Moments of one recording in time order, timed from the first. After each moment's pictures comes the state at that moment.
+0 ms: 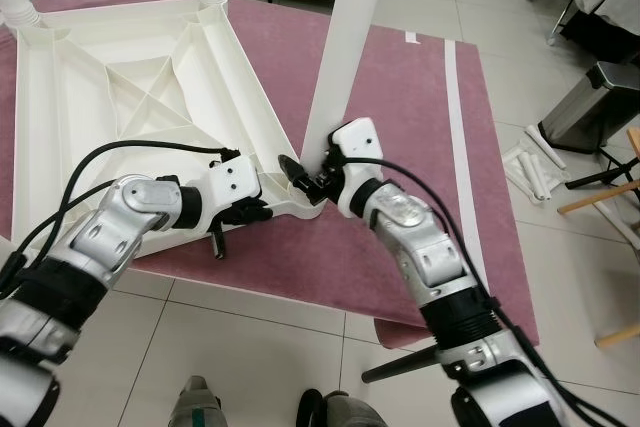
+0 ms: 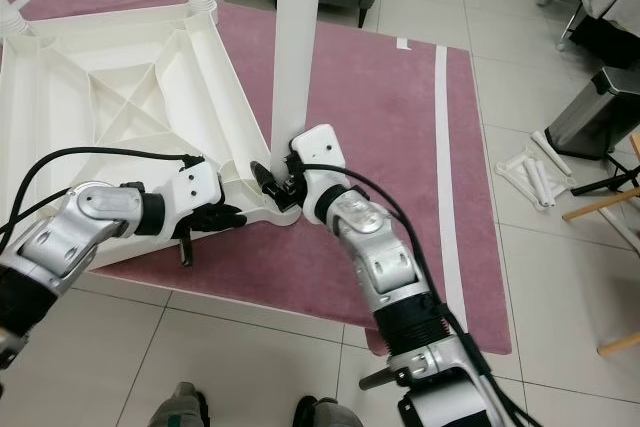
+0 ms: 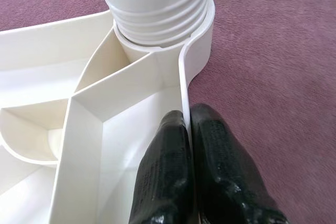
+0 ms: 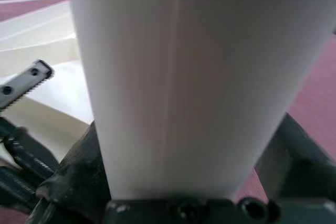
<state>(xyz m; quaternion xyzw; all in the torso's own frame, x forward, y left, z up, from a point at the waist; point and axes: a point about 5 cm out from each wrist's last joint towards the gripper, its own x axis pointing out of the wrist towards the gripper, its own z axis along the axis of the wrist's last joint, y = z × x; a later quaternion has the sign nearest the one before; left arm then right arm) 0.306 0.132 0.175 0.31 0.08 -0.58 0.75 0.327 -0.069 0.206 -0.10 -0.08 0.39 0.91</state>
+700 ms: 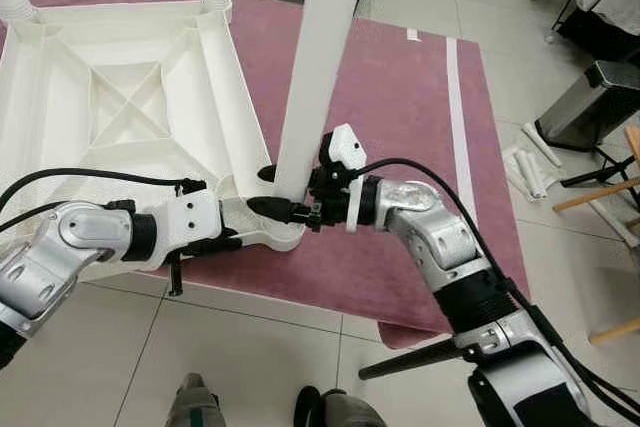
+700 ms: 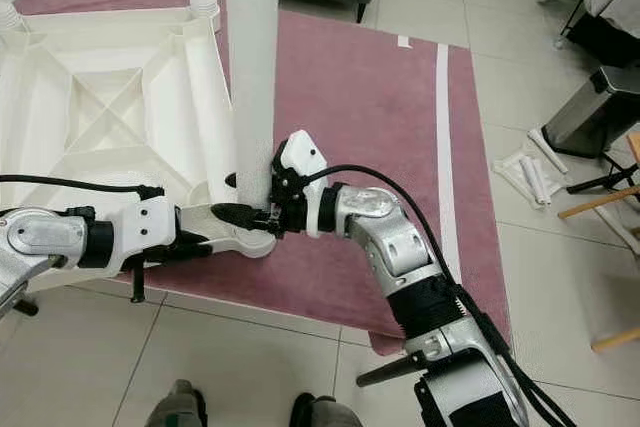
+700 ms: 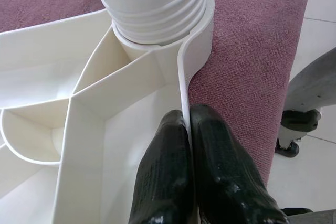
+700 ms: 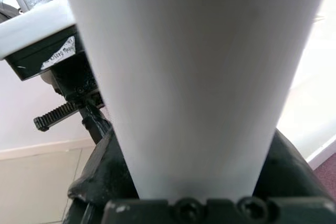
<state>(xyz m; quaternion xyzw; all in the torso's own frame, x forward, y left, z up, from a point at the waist) 0.267 0.159 0.177 0.34 0.10 -0.60 0.72 0.314 -0.053 0.199 -0.09 -0.03 0.60 0.80</state>
